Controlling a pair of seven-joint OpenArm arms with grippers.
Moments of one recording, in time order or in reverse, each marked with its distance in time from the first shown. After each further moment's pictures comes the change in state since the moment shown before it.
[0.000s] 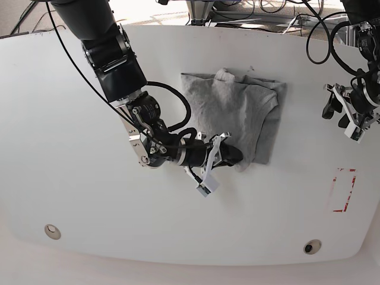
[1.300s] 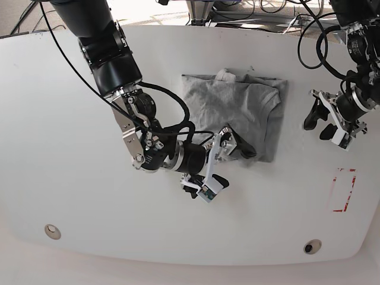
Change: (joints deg) left arm -3.0 4.7 2.8 4.8 -5.0 0.0 0.0; right arm -1.8 1.9 -0.1 15.8 -9.8 0.2 0.2
